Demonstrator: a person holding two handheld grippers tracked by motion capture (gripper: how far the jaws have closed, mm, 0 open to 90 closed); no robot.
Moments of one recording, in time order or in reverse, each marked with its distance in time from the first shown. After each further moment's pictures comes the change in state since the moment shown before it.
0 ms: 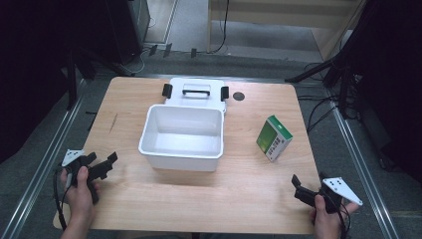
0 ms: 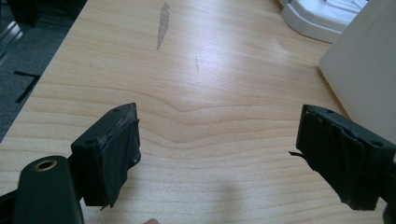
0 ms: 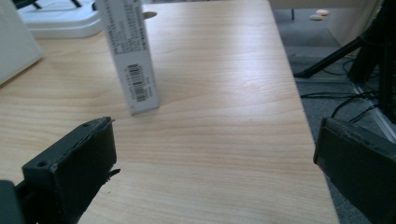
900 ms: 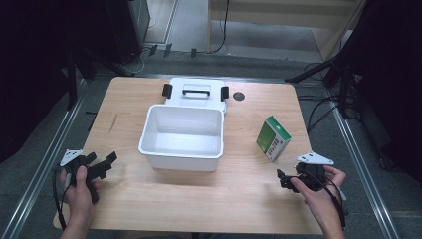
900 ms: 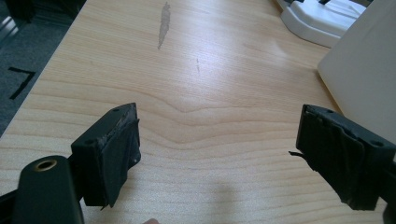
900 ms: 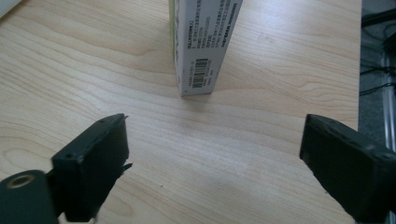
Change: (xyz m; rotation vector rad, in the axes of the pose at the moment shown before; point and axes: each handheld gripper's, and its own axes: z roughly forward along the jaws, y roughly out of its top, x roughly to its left) left arm 0.002 0.000 0.000 -0.002 -0.009 -0.017; right arm 0.046 0.069 0.029 0.412 0.050 -0.238
